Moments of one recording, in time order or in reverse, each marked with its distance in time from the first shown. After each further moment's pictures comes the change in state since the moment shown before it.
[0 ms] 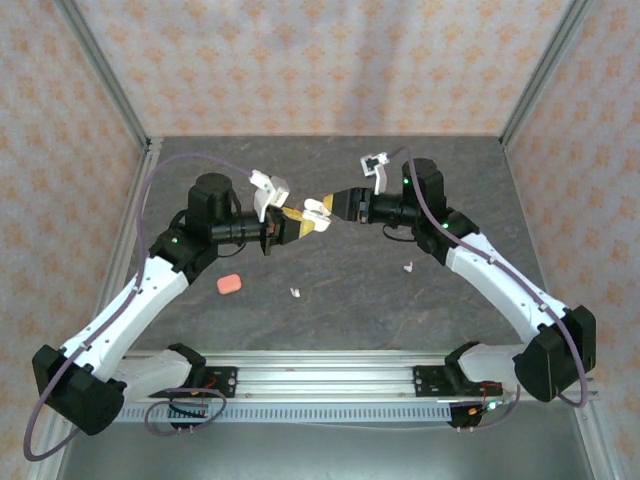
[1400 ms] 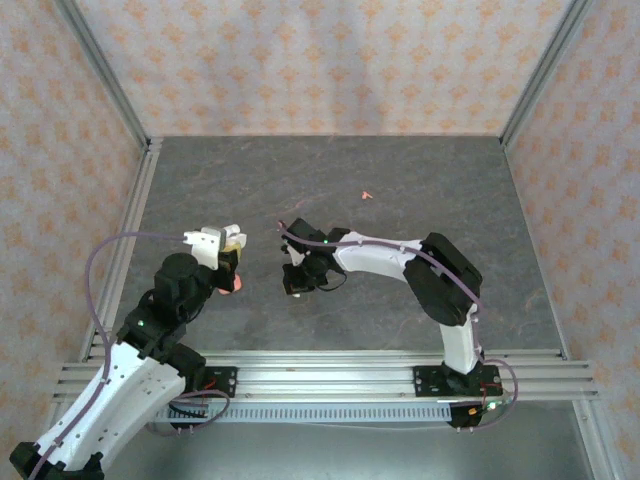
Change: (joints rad) left arm 0.006 -0.586 -0.491 -0.109 -0.855 -0.075; right arm 0.402 0.688 0.241 -0.414 0.307 -0.037
